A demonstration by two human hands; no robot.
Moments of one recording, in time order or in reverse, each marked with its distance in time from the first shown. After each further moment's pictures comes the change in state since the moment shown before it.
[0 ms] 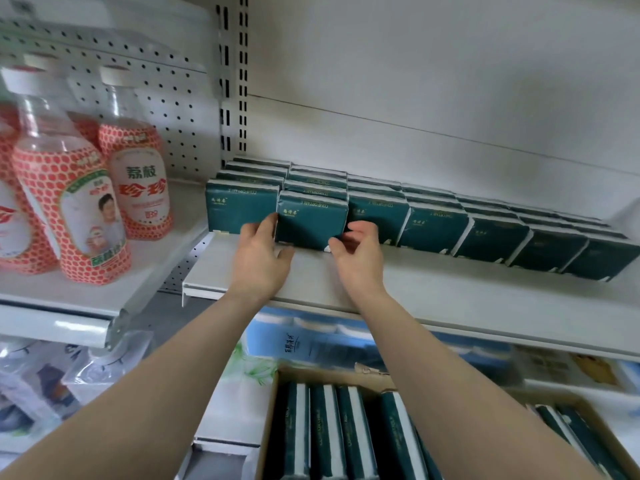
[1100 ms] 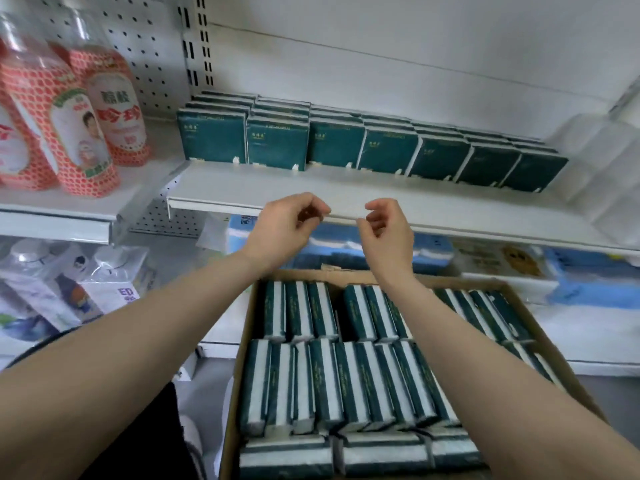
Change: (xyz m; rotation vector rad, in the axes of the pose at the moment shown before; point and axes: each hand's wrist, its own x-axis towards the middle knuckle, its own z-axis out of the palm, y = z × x) left_hand -0.121 0.061 0.007 -0.125 -0.292 0.333; right_hand -0.122 0.028 -0.120 -0.163 0.093 -0.117
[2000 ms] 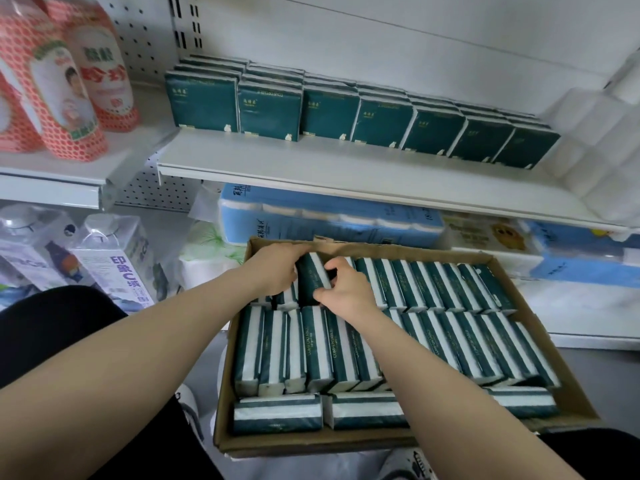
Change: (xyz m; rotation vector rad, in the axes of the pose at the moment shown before) left_hand -0.062 -0.031 0.036 0.424 -0.563 -0.090; right_hand -0.087 0.044 0.023 -0.433 -0.553 0.325
